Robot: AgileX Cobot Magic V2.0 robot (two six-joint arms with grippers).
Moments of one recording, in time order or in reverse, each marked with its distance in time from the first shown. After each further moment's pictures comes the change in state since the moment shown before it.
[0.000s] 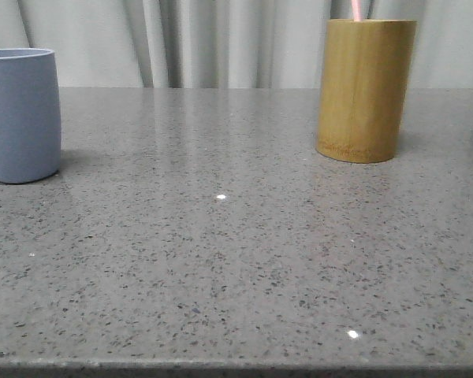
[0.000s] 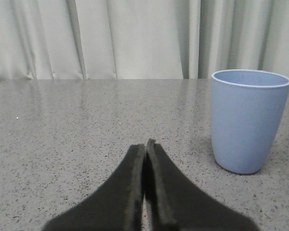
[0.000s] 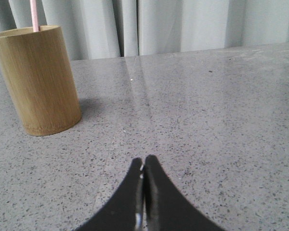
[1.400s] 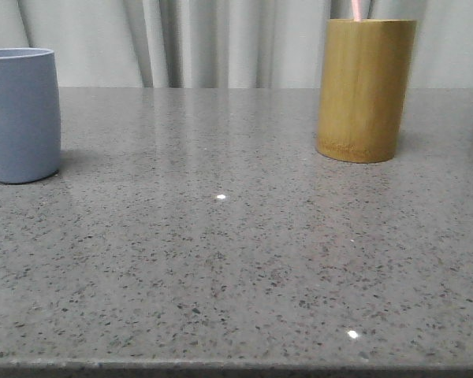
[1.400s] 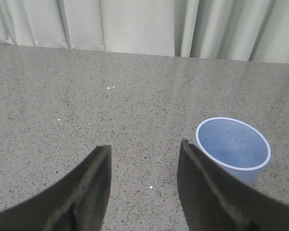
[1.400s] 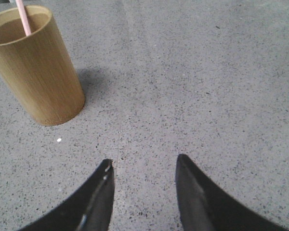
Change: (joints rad) left arm 0.000 0.535 -0.620 -0.083 0.388 0.000; right arm 0.000 0.515 -0.560 0.002 0.435 0.010
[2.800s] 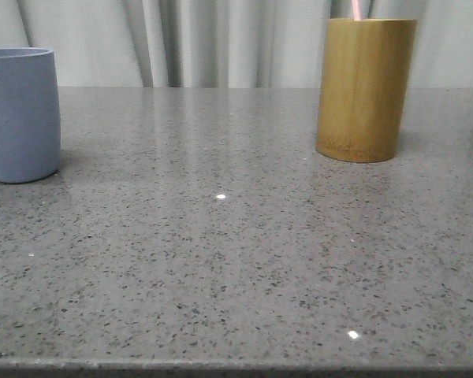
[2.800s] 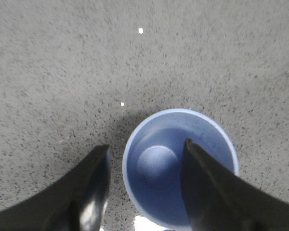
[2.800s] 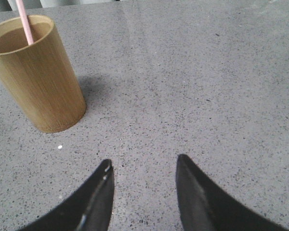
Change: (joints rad) left arm -0.108 0.822 -0.683 -0.158 0.528 0.239; right arm 0.000 0.000 0.000 0.000 -0.021 0.000
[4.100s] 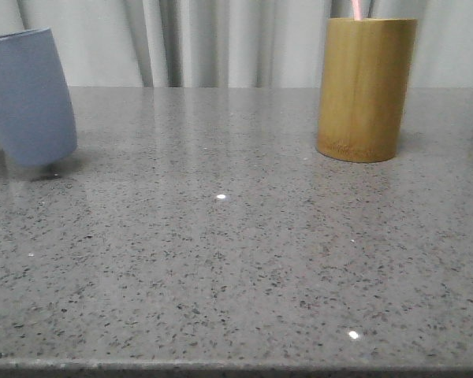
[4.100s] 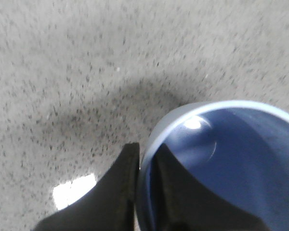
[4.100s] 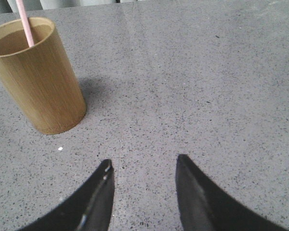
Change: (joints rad) left arm -0.002 0.177 -0.079 0.002 0.109 0.001; right arm 0.000 0.000 0.000 0.000 -0.006 0.000
